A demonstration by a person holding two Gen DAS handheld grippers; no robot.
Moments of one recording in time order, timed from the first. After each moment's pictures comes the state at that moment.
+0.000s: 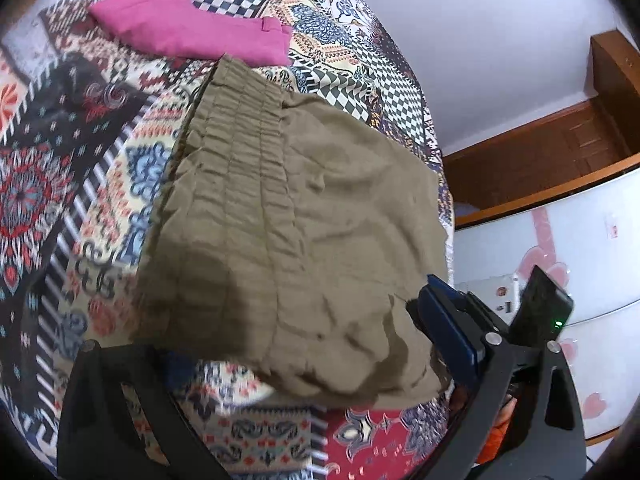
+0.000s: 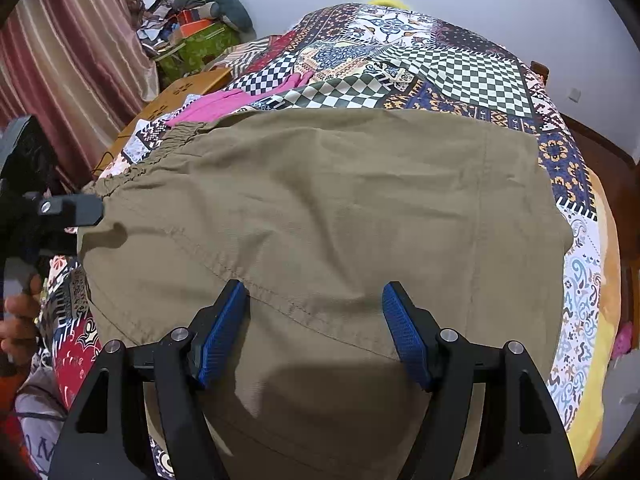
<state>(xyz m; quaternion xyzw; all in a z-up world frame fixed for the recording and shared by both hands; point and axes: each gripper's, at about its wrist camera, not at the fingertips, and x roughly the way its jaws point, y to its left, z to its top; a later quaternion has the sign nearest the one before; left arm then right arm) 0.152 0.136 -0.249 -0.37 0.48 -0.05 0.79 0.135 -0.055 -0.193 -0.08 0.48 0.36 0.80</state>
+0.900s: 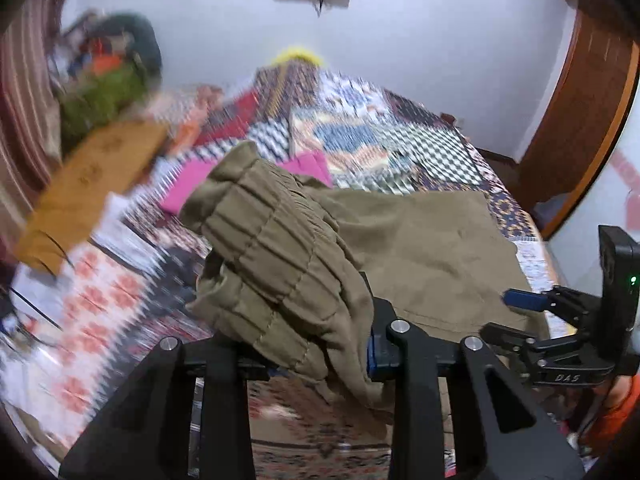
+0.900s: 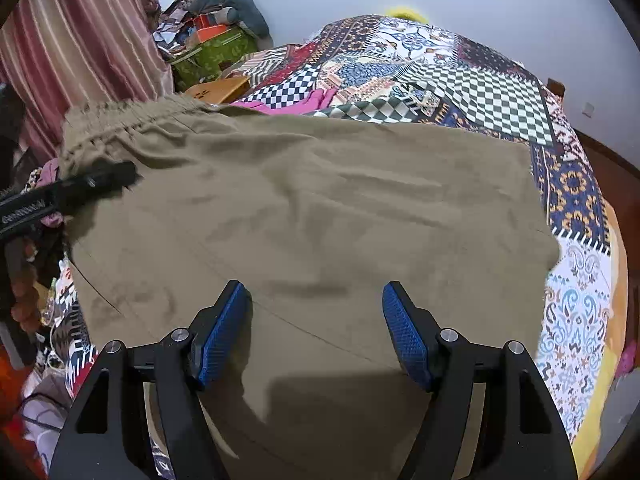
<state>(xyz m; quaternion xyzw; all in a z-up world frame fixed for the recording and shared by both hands) 0.136 0.134 -0.176 -0.10 0.38 0.10 0.92 0.139 -0.030 -0.177 -0.09 0.46 0.38 0.80</state>
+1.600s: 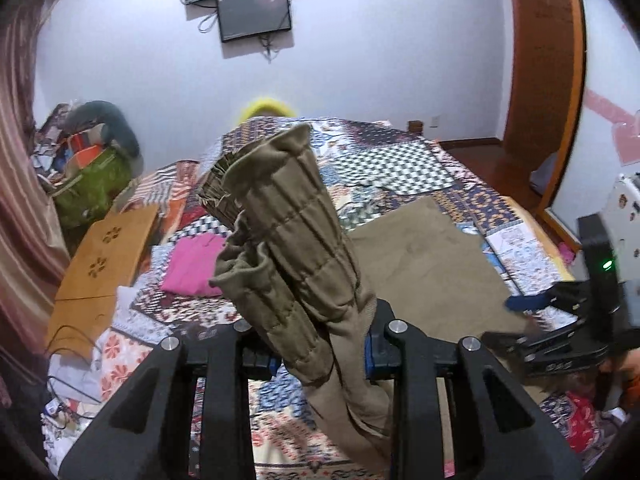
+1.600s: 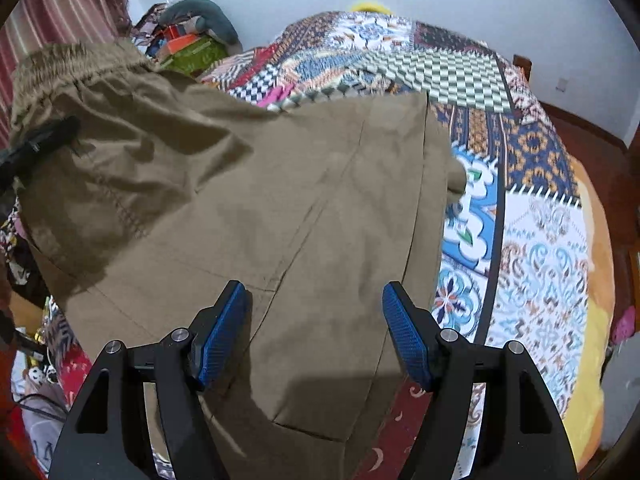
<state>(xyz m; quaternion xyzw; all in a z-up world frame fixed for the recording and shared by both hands) 0.143 0.077 -0.141 0.02 0.33 0.05 0.94 0.140 -0.071 -0.190 -0.06 0.48 0.34 0.81</state>
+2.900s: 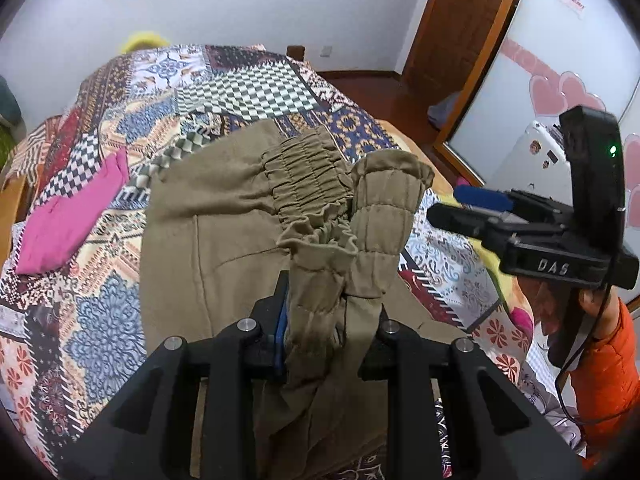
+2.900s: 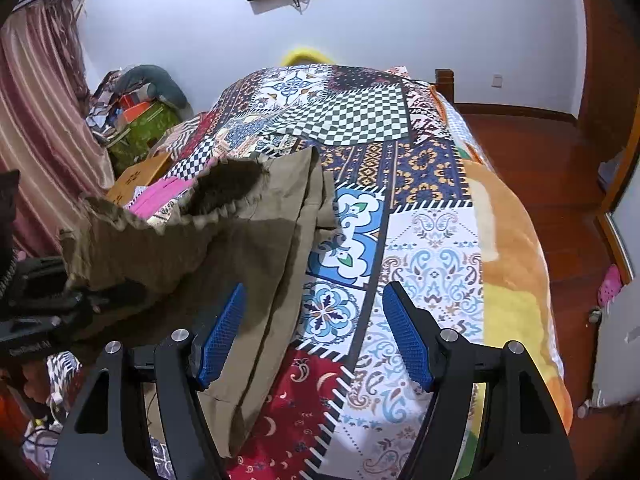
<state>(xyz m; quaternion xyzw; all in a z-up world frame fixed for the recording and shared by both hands) 0.194 -0.028 -0.188 -0.02 0.46 -0.14 0.88 0.148 -0.163 -0.144 0.02 0.43 0.25 0.87</state>
